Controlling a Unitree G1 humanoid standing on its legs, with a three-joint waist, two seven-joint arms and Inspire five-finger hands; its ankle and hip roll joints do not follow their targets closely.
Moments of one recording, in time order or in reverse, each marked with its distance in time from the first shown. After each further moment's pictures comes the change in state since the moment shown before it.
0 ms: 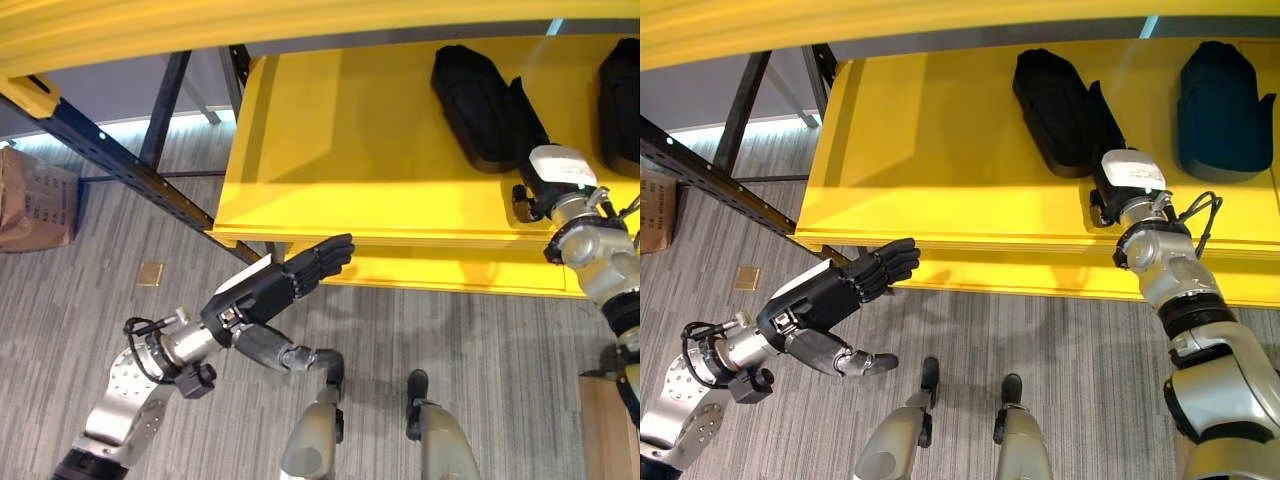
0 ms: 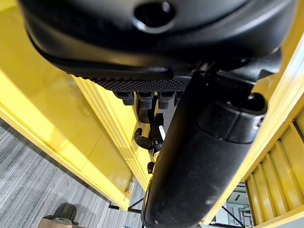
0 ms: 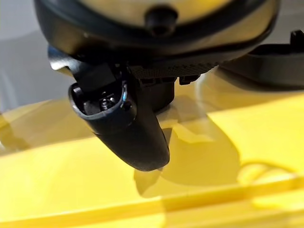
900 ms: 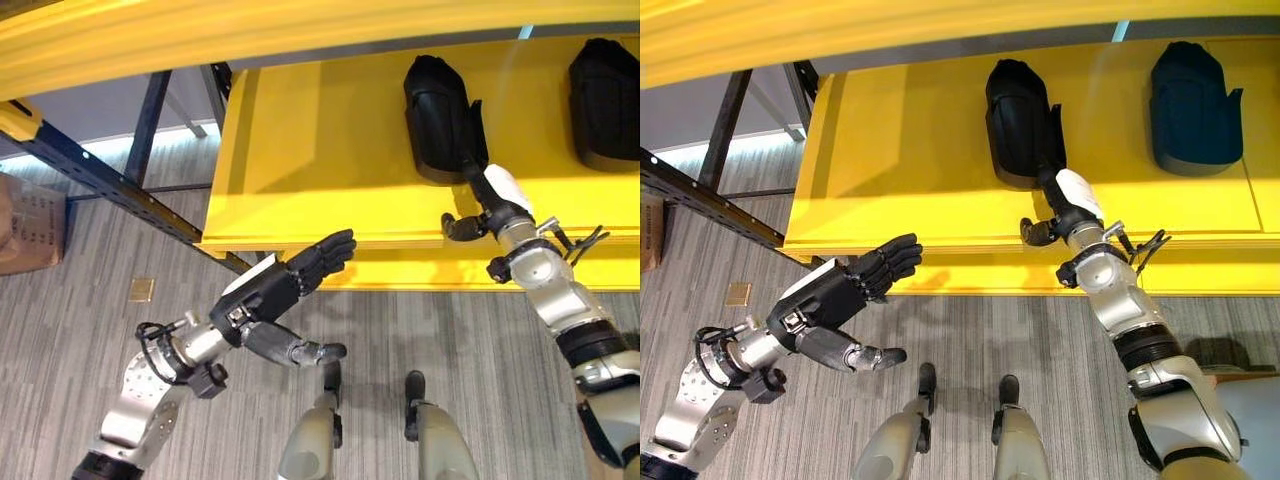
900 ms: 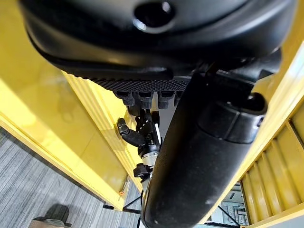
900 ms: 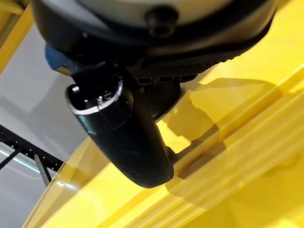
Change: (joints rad) left arm -0.005 -0.081 0.000 -0.001 0.043 0.026 0.047; right arm 0.191 0.190 -0.166 -0.286 0.237 0.029 0.015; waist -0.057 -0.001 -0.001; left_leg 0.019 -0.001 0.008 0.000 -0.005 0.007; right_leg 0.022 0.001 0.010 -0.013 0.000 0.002
